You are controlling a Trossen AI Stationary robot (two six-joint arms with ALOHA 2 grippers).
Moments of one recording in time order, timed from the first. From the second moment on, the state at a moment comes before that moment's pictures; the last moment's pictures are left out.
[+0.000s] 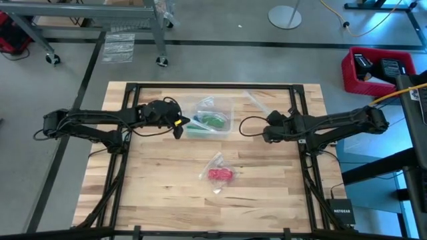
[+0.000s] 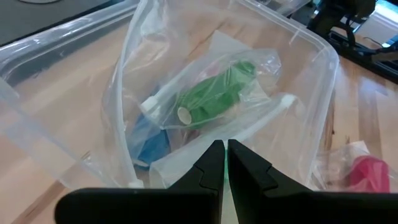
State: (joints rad) left arm 0.25 1.10 0.61 -0.04 -0.07 -0.33; right arm 0.06 1.13 0.78 -1.11 0.63 0.78
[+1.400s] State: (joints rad) left arm 0.25 1.10 0.61 -0.01 -0.06 -0.33; right arm 0.10 1.13 0.90 -0.80 0.12 0.56
